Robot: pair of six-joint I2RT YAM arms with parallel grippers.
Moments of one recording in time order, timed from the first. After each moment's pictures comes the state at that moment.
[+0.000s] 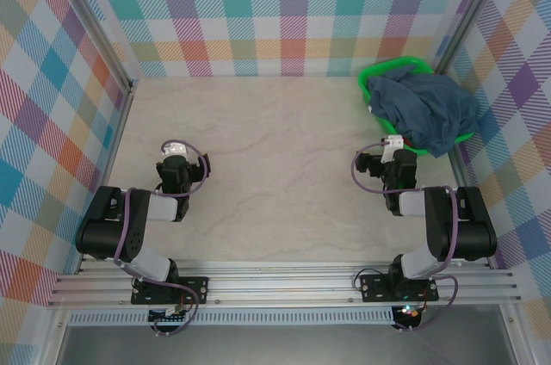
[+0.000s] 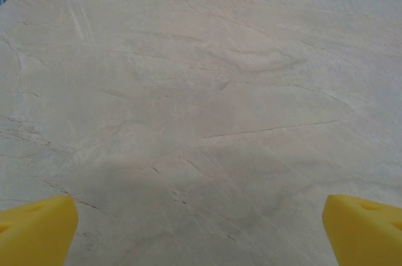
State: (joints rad) left arm -0.10 1.56 0.38 0.73 -0.25 -0.15; right arm 0.01 1.52 0.39 0.71 -0.09 0.05
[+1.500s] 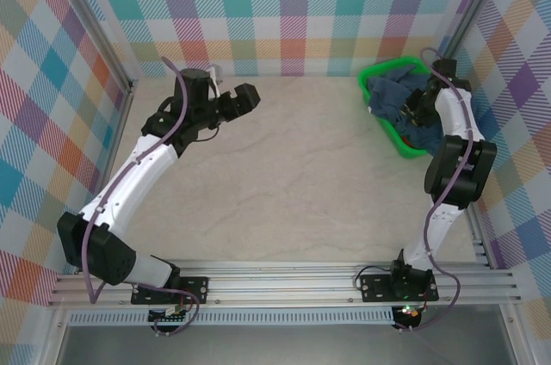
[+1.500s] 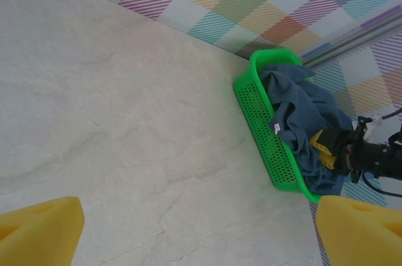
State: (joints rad) left arm -0.40 1.42 1.43 -0.51 0.18 -0.70; right arm -0.21 2.02 1.80 -0.90 -0.16 0.56
